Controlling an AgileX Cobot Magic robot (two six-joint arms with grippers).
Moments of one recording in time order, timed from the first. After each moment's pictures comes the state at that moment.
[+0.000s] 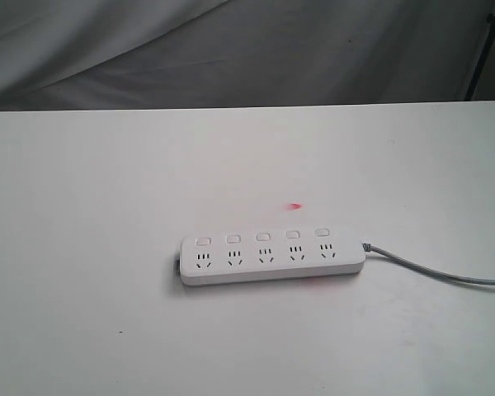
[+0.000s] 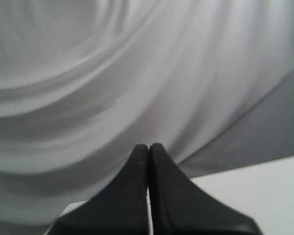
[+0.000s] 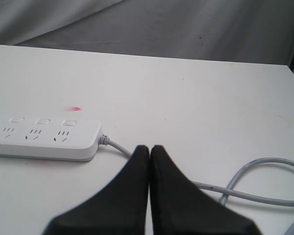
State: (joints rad) left arm 0.13 0.00 -0.25 0.00 0.19 0.31; right arm -0.13 0.00 0.00 0.00 0.34 -0.02
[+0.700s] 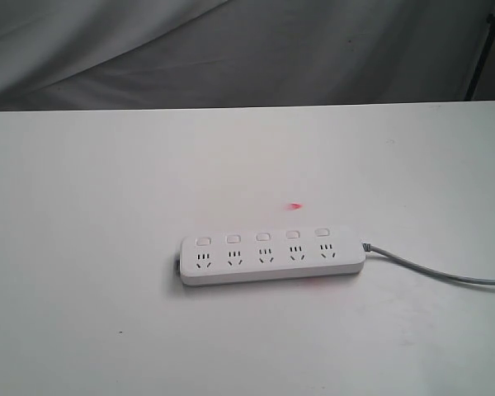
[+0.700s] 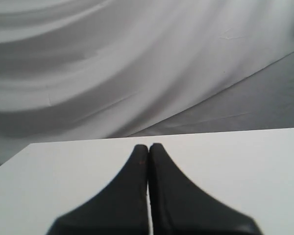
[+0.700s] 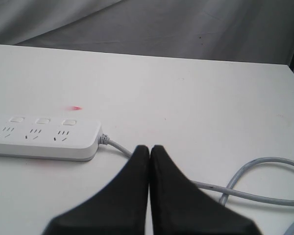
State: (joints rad) left arm 0.13 0.00 0.00 0.14 0.07 -0.02; right arm -0.13 0.00 0.00 0.00 0.34 -0.02
